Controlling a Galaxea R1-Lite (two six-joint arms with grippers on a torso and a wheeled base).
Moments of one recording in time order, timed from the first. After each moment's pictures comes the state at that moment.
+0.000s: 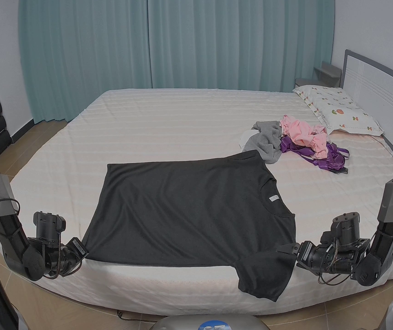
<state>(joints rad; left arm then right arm) -0.01 2.07 -0.31 -0.89 0.04 -0.82 0.30 2.12 -0.25 -1.15 0.21 0.83</state>
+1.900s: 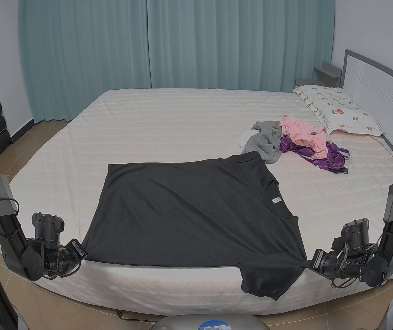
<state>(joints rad) 0.01 2.07 -0.30 -0.89 0.04 -0.79 0.18 2.14 -0.16 -1.16 0.19 0.68</state>
